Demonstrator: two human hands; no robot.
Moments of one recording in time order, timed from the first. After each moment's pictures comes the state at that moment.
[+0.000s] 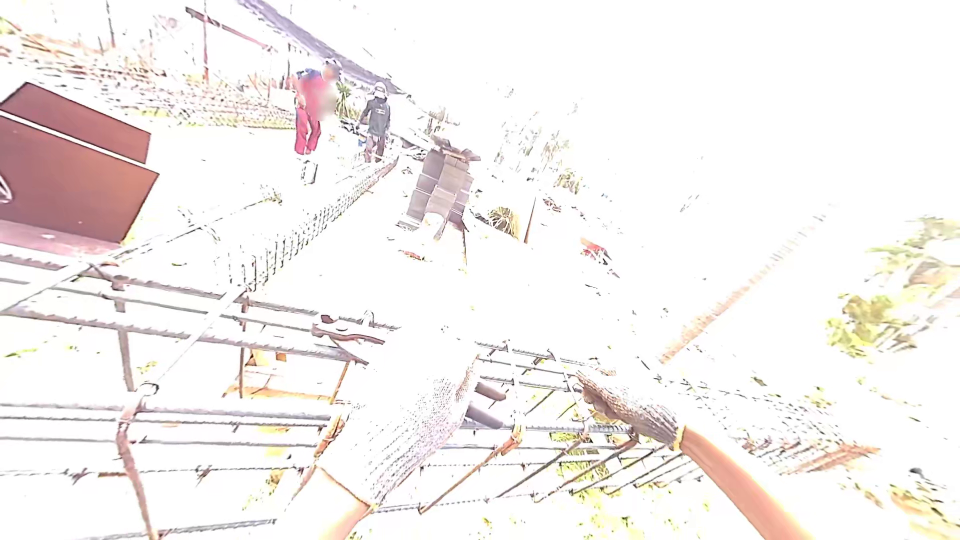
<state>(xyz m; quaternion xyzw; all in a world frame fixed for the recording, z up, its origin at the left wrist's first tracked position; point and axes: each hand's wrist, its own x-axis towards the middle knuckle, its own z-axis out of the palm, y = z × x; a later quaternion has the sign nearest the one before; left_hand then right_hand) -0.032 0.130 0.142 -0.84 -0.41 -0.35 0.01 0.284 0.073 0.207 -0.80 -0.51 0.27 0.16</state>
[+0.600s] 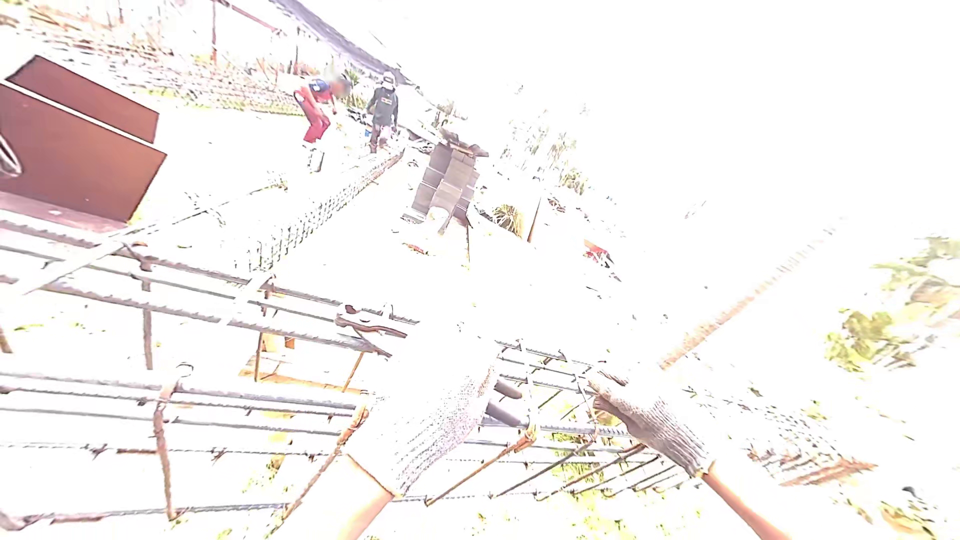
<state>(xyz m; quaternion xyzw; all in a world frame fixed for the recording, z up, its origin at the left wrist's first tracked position) -0.036 0.130 0.139 -0.84 -0.40 -0.37 0.03 0.311 0.061 0.191 -0.44 -0.85 -0.31 -0.01</state>
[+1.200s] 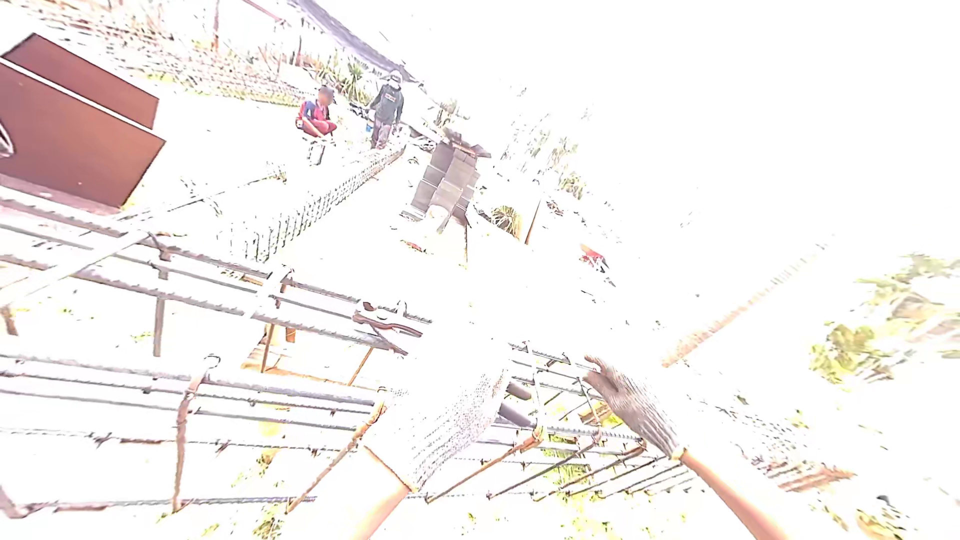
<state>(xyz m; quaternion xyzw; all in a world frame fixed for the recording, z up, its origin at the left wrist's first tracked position) -0.036 0.130 0.144 -0.85 -0.40 -0.34 0.01 0.268 0.074 0.202 -0.68 -0.72 -0.14 -0.01</state>
